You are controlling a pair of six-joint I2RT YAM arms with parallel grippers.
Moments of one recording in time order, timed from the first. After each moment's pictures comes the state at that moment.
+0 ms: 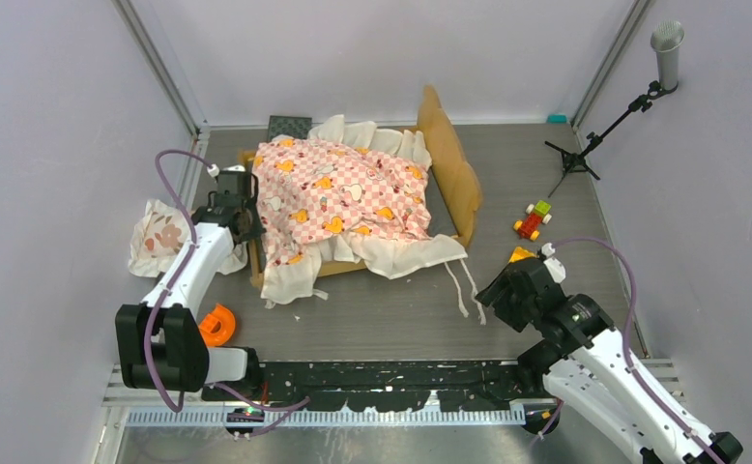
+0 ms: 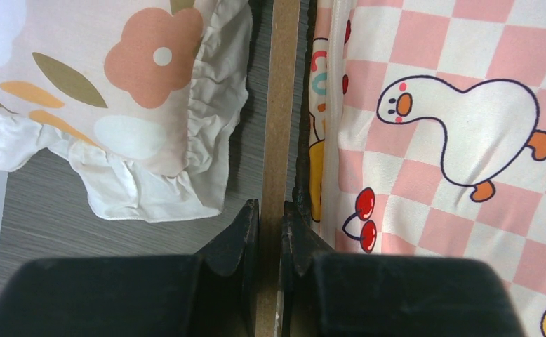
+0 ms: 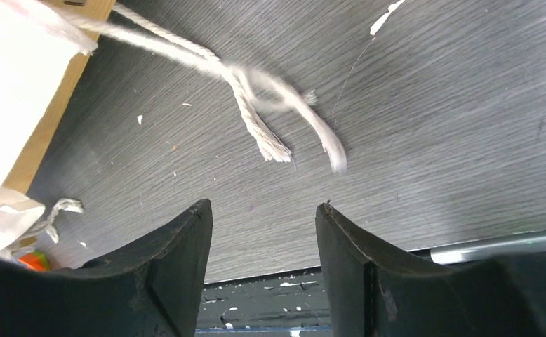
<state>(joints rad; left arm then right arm) -0.06 1.31 0.98 -0.58 -0.26 -0.30 0.54 0.58 0.57 -0.95 0.18 1.14</state>
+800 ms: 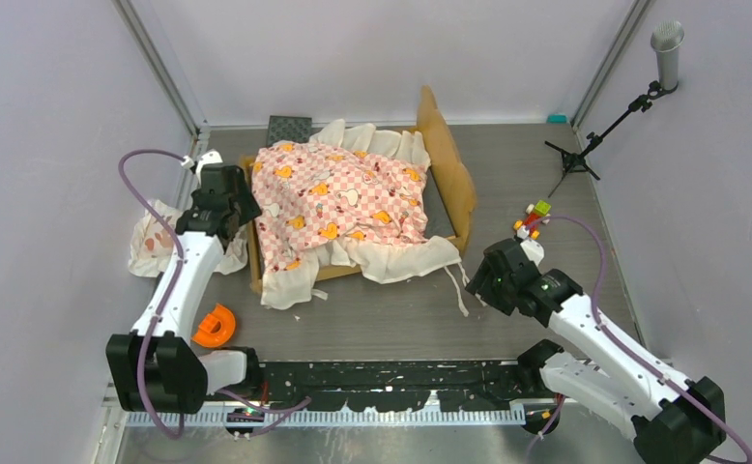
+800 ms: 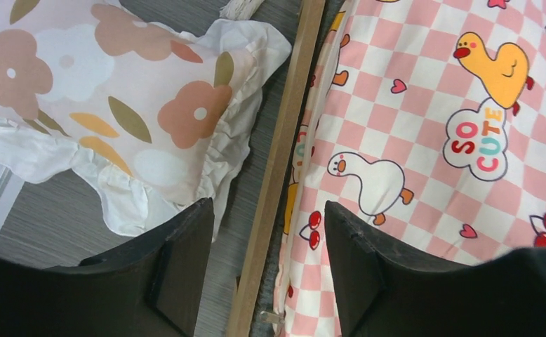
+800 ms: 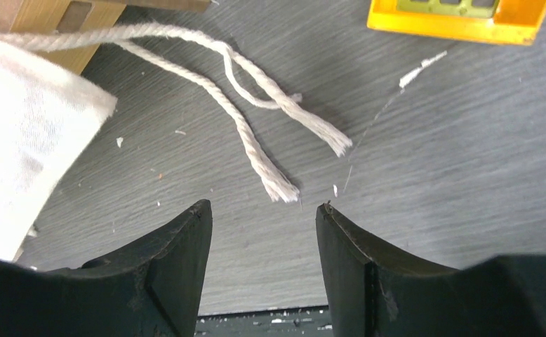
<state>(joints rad) -0.04 1.22 1.02 -0.52 -0.33 -0.40 0.54 0.80 0.60 -0.81 0.20 1.04</state>
